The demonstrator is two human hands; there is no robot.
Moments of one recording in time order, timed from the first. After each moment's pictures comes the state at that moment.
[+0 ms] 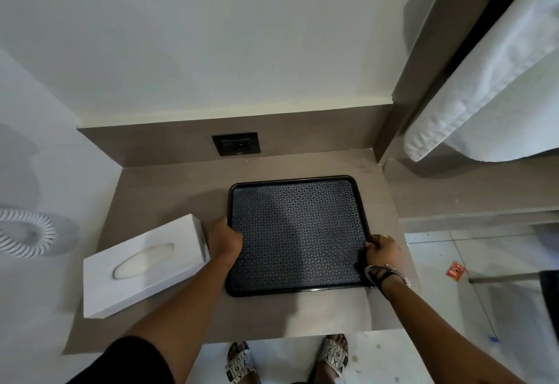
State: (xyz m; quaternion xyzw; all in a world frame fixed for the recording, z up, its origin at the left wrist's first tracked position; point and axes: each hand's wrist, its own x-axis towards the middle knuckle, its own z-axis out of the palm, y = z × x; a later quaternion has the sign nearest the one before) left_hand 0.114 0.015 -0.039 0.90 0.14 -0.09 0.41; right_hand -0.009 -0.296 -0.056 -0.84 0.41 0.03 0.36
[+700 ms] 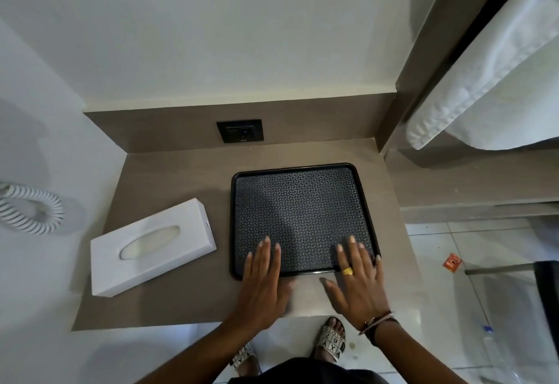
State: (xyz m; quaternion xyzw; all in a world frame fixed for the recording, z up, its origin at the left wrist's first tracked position) left_hand -0.035 0.005 -0.076 0.95 -0.25 -0.09 0.15; right_hand -0.100 -0.227 -0.072 -0.99 0.08 0.03 0.11
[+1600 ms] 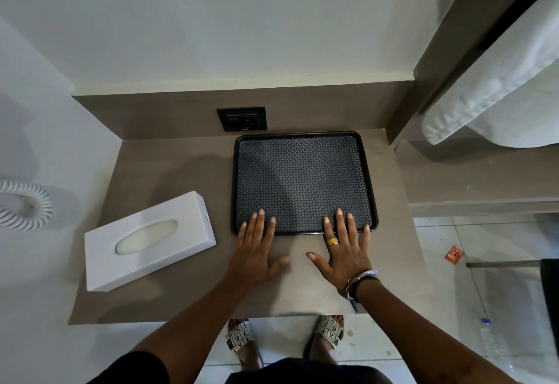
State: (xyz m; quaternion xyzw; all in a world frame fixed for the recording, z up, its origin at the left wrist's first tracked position) left_hand 0.036 0.014 -0.086 0.95 -0.26 -0.15 0.08; right_hand -0.027 -0.222 -0.097 -0.99 0.05 0.12 0.08
